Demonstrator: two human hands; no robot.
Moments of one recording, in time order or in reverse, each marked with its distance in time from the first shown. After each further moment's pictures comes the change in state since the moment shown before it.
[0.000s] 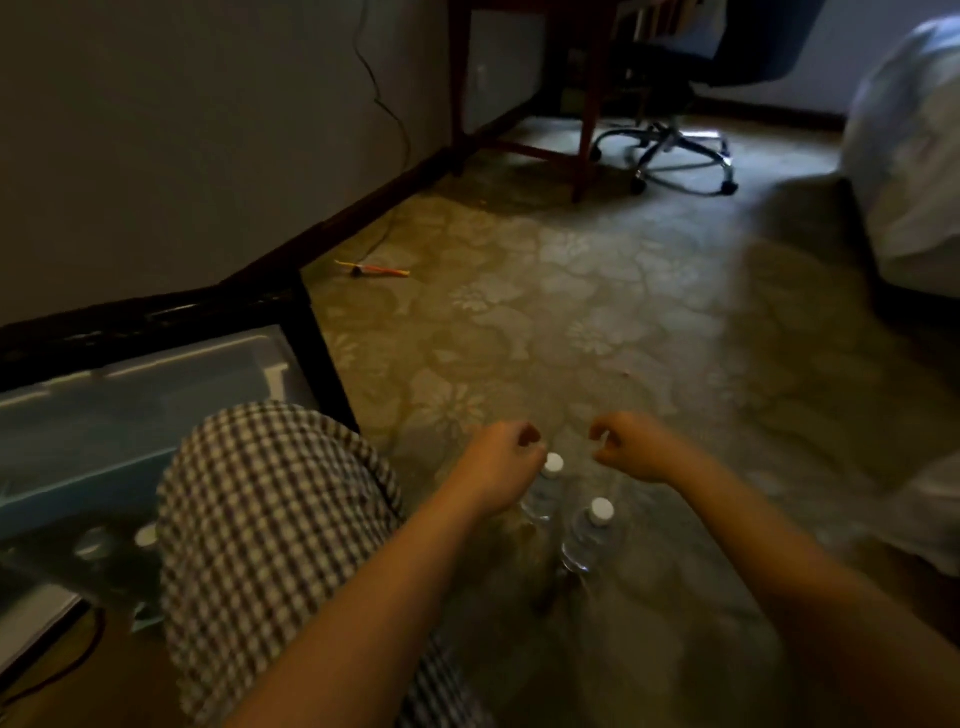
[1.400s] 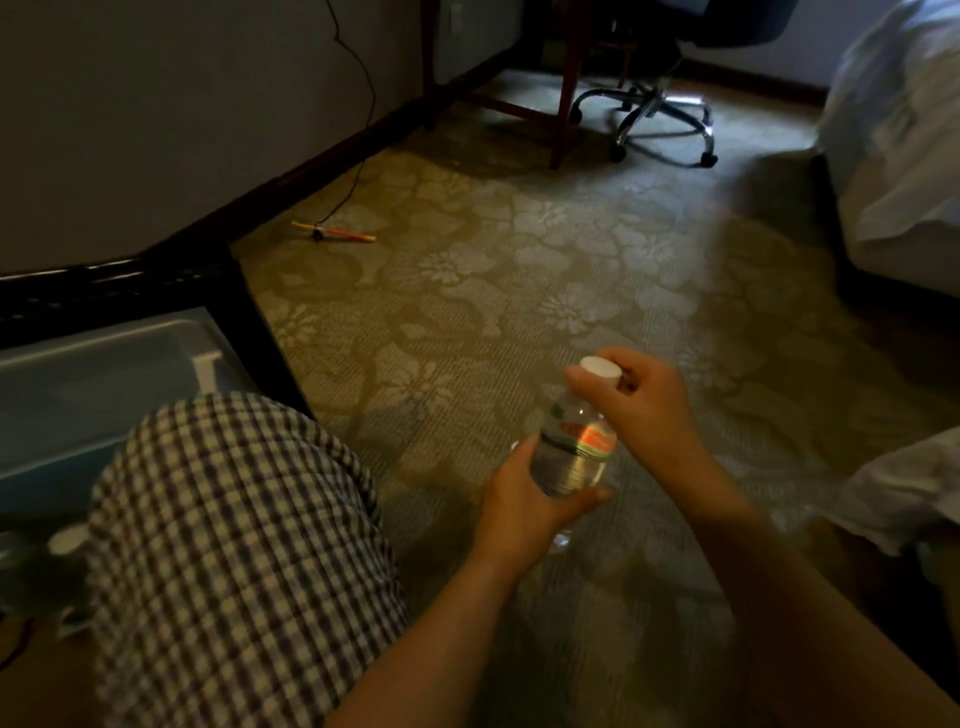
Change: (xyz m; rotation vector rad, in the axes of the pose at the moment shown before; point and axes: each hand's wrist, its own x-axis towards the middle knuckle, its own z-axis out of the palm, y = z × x) left_hand 0.003 -0.003 0.078 -0.609 0.121 0.064; right_hand -0.046 -0.025 -0.031 0.782 0.589 -0.270
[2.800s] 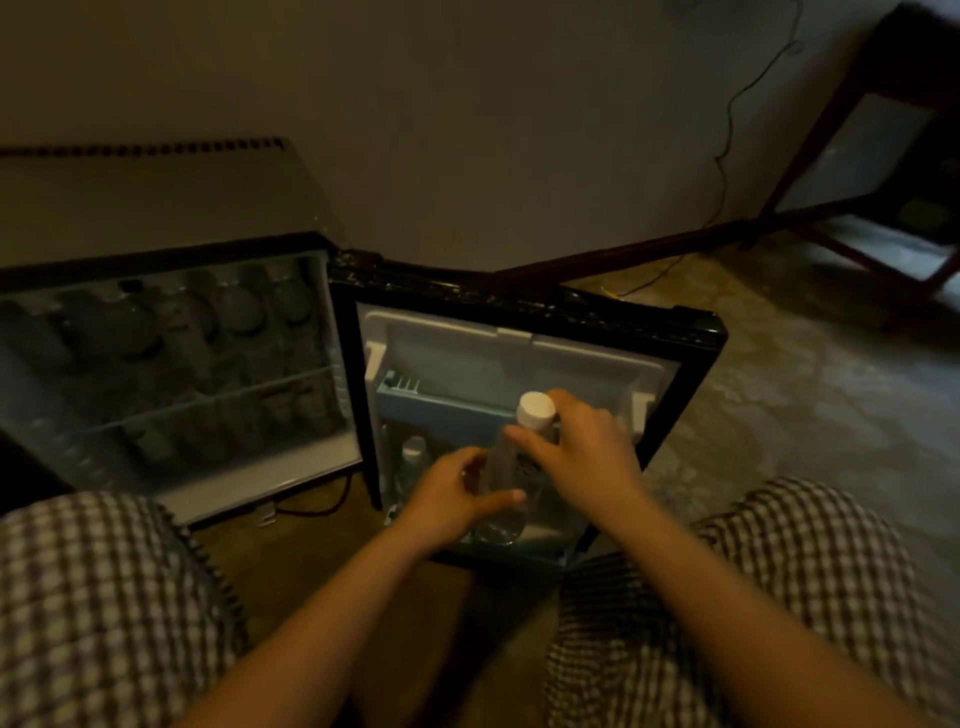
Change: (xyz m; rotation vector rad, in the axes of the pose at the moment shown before) left_hand -0.126 -0.036 -0.344 0.198 0.481 -0.130; right_hand -0.040 -0.170 0.318 -0.467 -0.517 -0.452
